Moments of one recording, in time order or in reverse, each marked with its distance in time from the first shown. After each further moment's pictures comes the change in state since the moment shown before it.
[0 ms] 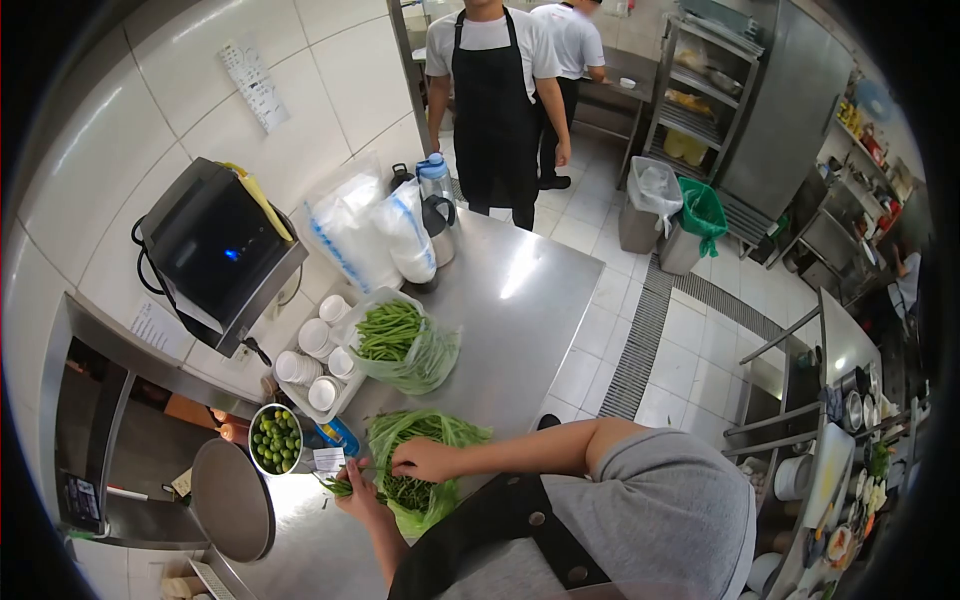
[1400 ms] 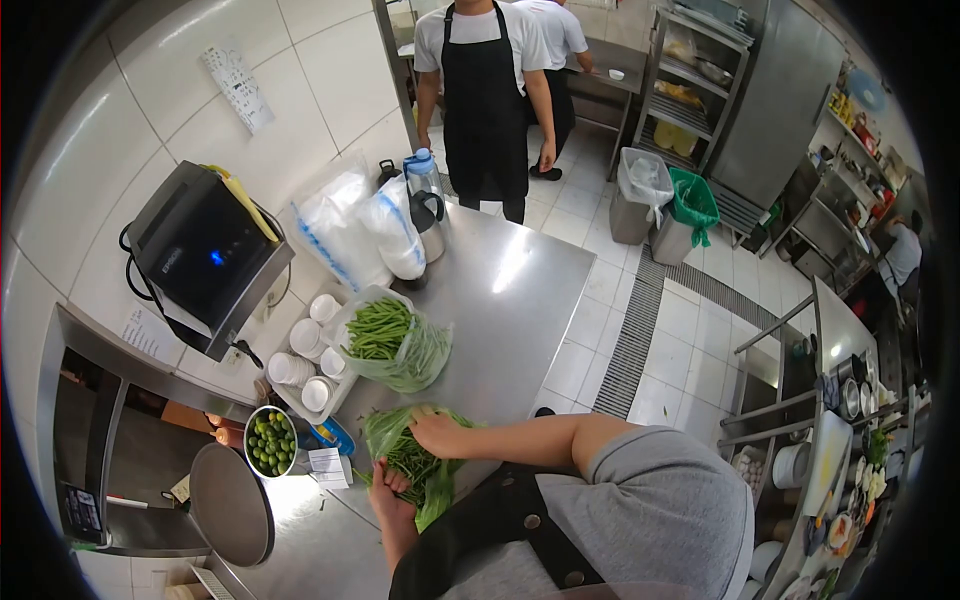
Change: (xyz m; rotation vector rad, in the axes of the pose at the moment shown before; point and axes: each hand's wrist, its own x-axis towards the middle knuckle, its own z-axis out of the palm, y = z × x) left_hand 0.007 -0.074 -0.027 -0.477 -0.247 -0.674; right_hand -0.014 0.050 -0.007 -0.755 0.059 0.251
